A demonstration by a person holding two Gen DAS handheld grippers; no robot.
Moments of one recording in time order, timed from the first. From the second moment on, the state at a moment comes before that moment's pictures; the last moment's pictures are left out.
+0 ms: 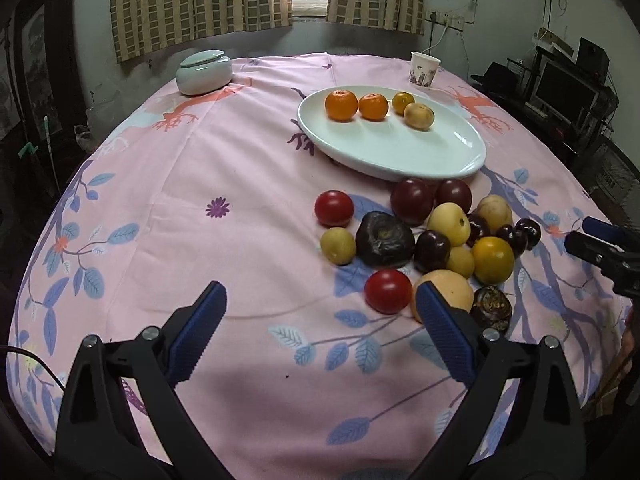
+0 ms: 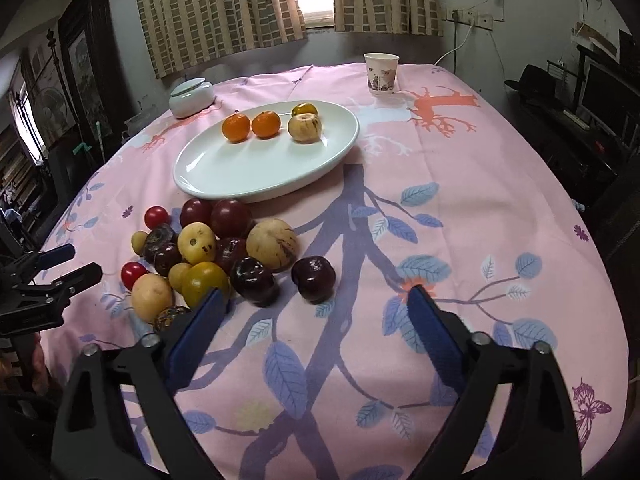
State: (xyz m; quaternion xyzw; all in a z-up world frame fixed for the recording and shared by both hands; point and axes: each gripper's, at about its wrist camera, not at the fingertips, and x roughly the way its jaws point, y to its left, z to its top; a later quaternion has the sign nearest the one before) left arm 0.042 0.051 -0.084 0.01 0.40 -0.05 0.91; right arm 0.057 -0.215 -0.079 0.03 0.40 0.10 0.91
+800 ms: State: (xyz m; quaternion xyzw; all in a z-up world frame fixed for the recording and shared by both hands) left arm 0.063 0.041 -0.107 0.01 0.45 -0.06 0.89; right arm 0.069 -0.206 -0.087 0.05 0.44 0.14 0.89
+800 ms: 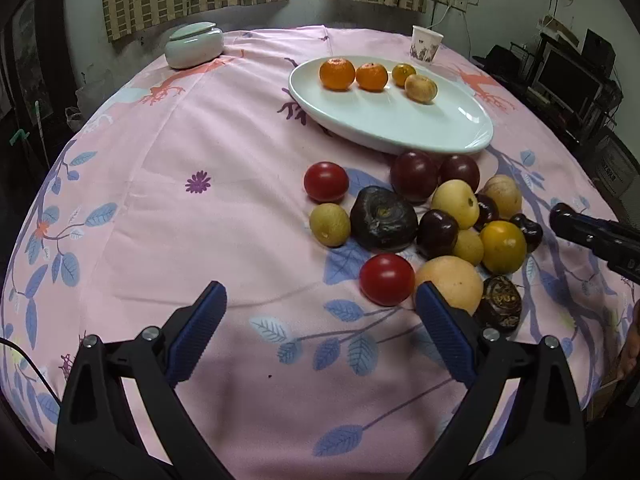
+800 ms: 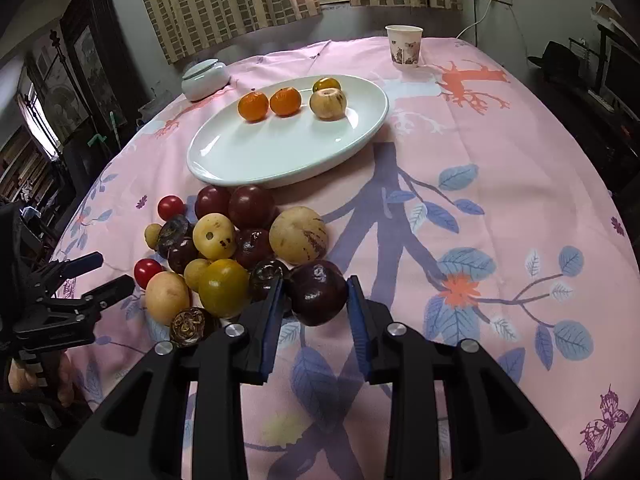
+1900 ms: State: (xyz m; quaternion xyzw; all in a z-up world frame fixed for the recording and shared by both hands) left arm 0.060 0.026 -0.082 -0.02 0.44 -0.13 0.89; right arm 0.055 -0.194 -0.082 0.08 0.44 0.17 0.88
